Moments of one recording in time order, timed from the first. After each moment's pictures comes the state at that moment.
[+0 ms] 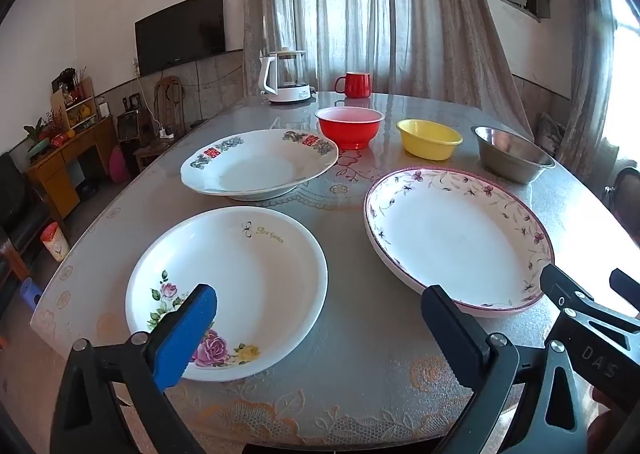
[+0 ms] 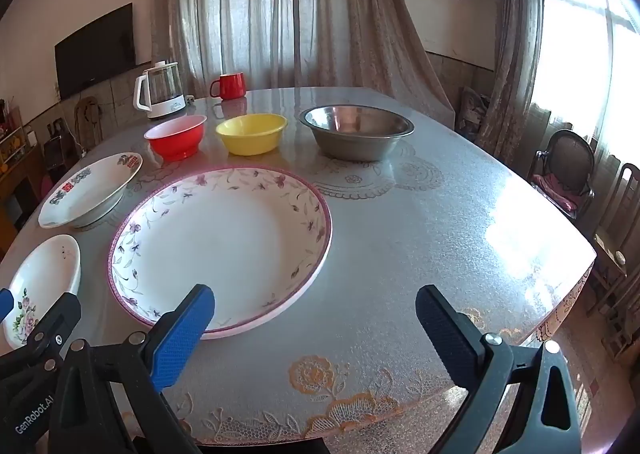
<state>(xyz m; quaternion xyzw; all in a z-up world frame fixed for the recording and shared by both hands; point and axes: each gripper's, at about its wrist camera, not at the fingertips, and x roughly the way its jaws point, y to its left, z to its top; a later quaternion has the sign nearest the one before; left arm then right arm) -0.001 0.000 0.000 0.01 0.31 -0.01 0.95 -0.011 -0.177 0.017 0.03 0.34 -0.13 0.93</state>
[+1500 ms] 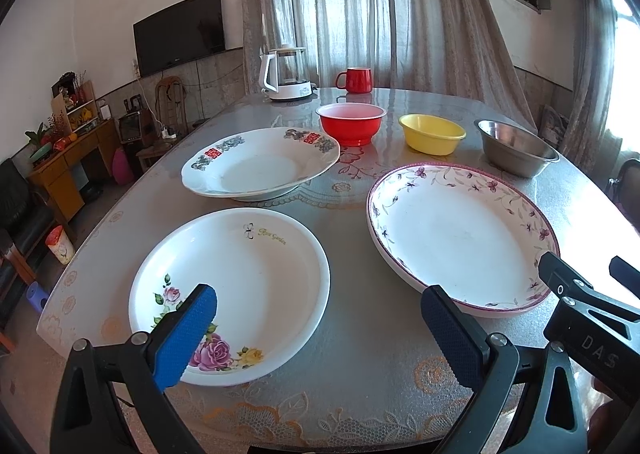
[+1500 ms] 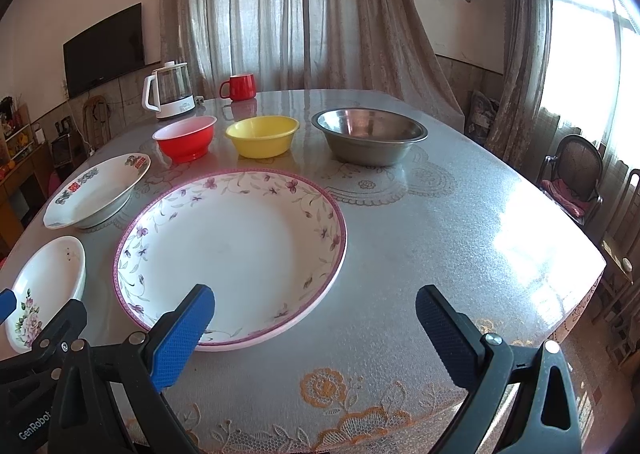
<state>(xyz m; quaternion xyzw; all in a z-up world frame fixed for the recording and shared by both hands) 0.006 -0.001 -0.002 0.02 0.33 0.00 0.94 -0.001 -0.174 0.014 0.03 0.34 -0.11 0.93</state>
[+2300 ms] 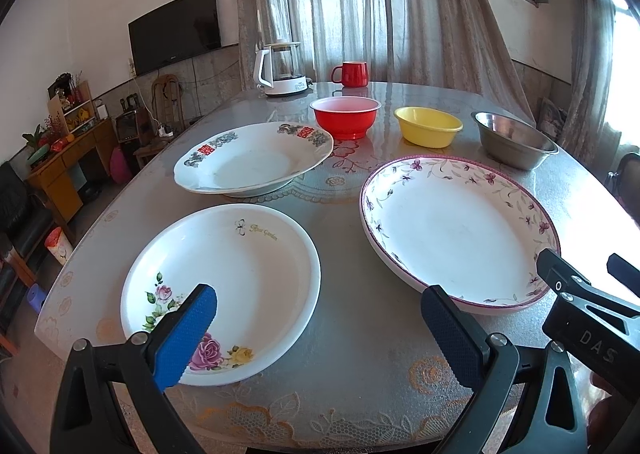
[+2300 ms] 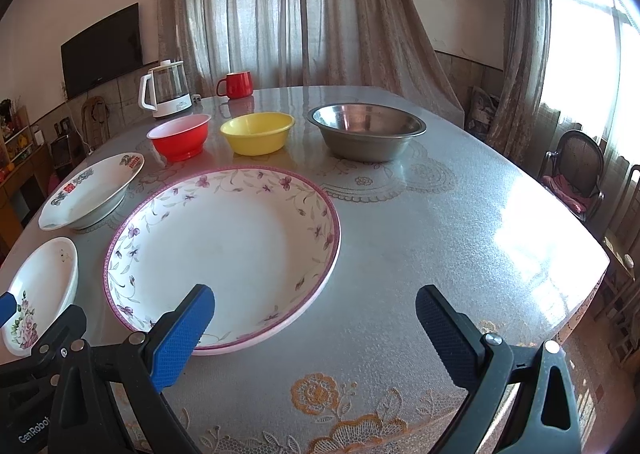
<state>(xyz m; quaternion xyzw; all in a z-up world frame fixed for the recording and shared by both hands) 0.008 -0.008 -0.004 0.03 0.34 0.00 0.94 0.002 -0.182 0.008 0.04 0.34 -0.11 0.93</state>
